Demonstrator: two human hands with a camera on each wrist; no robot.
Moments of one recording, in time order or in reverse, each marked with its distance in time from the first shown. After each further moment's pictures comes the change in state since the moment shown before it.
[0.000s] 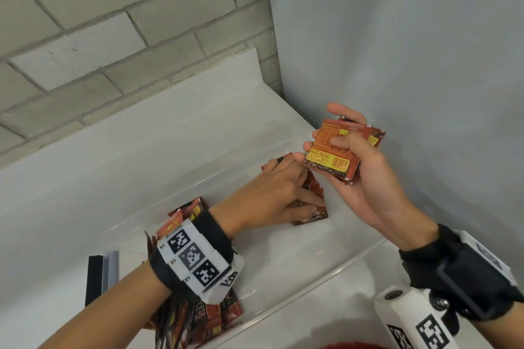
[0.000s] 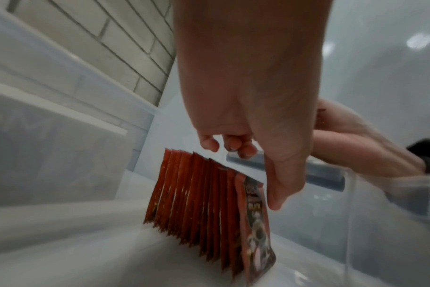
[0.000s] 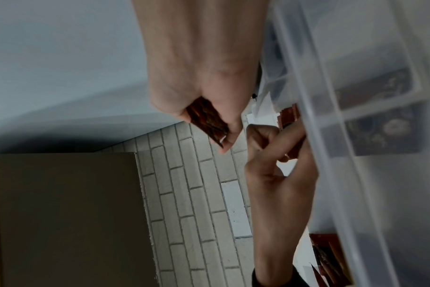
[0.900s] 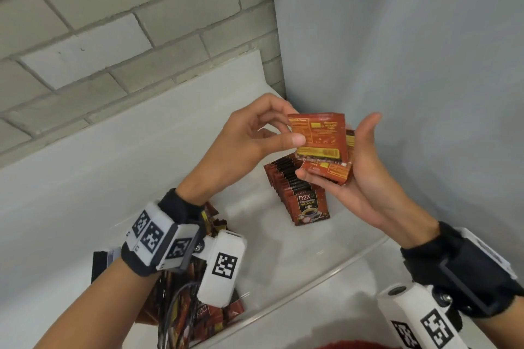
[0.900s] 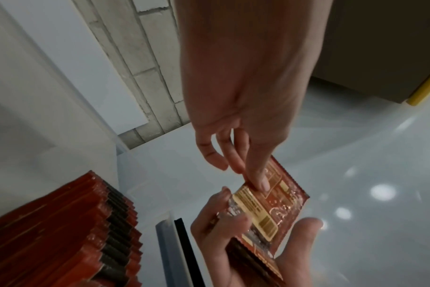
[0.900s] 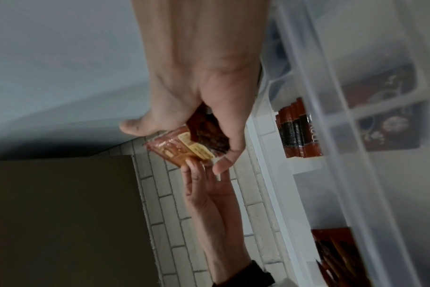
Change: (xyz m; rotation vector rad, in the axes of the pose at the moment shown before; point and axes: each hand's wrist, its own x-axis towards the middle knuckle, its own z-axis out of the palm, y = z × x) left_hand 0.005 0.012 -0.085 -0.900 0.410 -0.427; right_hand -0.002 -0.001 0.008 -0.083 -0.063 0.137
